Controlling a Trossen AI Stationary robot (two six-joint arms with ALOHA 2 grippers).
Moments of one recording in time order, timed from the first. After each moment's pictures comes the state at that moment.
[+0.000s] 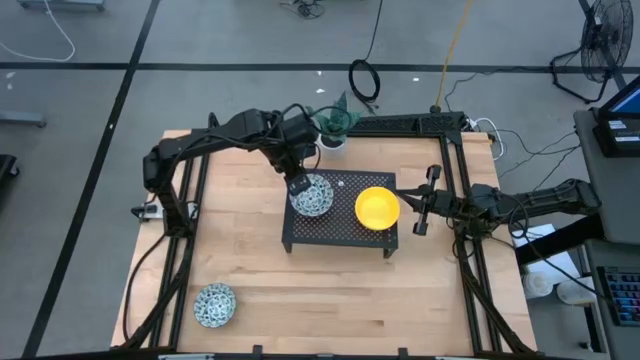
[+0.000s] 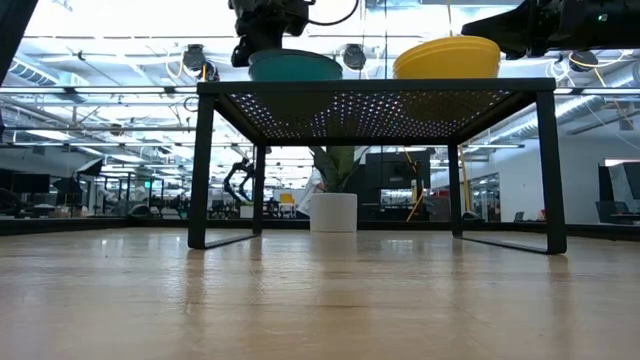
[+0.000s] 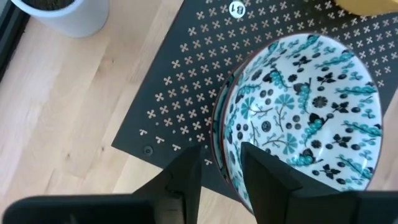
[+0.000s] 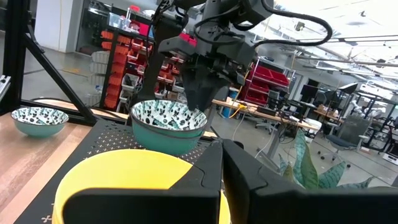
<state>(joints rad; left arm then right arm) 0.28 1.78 1.90 -1.31 0.12 -0.18 0.12 0.50 0.25 0.39 0.34 -0.33</state>
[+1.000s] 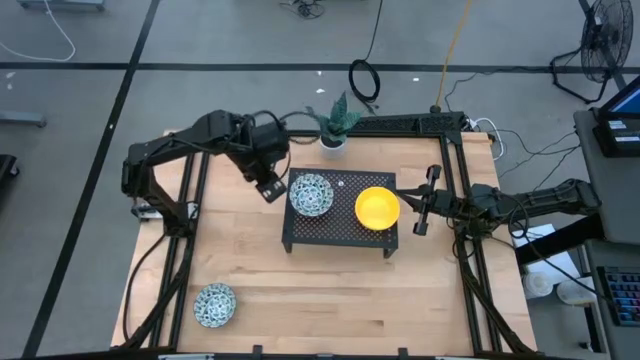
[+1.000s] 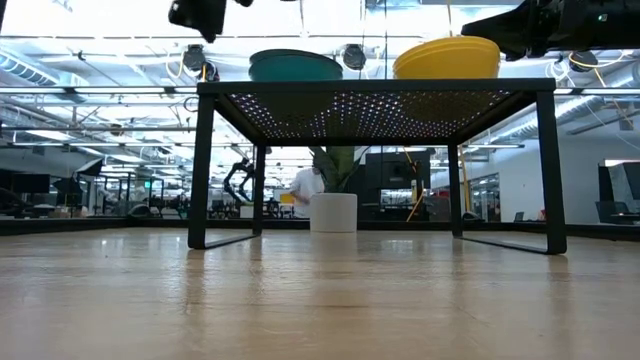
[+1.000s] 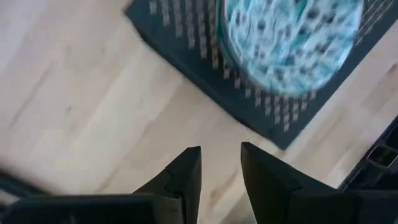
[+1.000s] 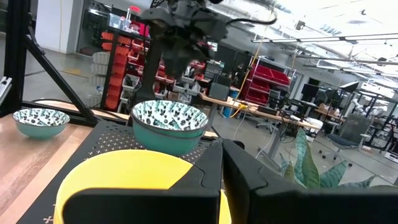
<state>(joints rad) 0.19 1.63 1.90 -1.57 0.10 -0.49 0.12 0.50 0.25 0.39 0.34 -0.32</state>
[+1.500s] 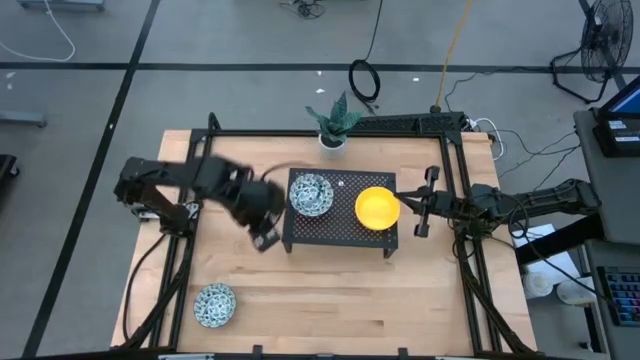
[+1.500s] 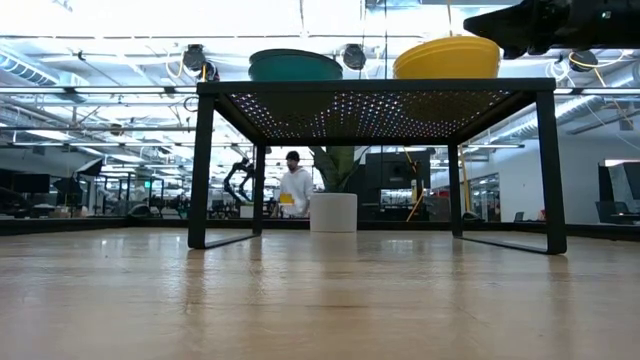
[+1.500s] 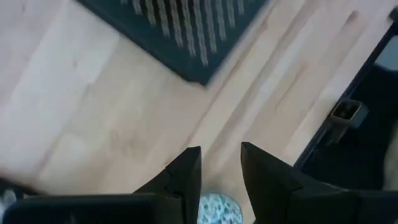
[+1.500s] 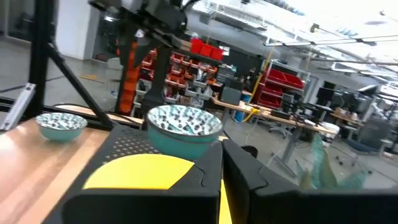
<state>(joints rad) -0.20 1.62 1.90 -1.57 0.05 -0.81 0.12 0.50 0.25 0.40 0.28 -0.30</state>
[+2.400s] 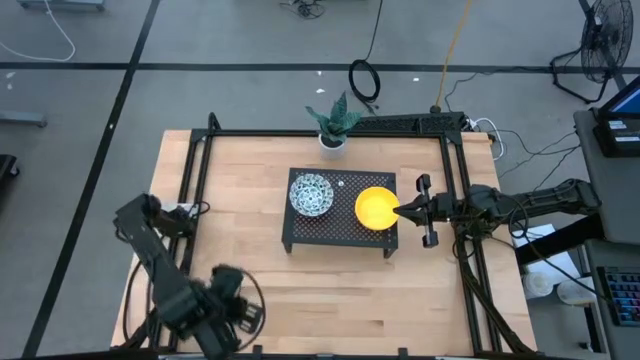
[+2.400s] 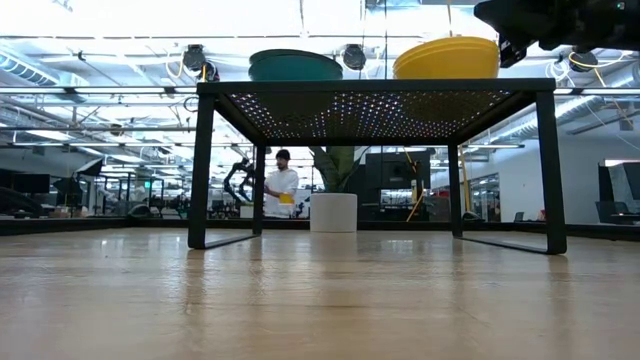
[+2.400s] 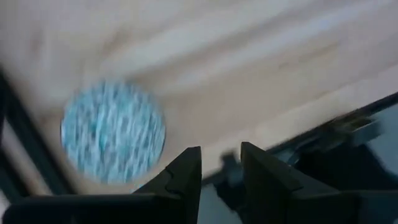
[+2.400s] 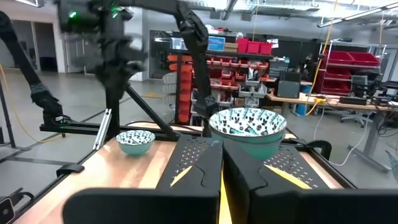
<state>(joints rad) -0.87 1.83 1.89 -1.57 -0.18 -2.08 0.13 0.50 0.25 0.37 0.07 -0.06</state>
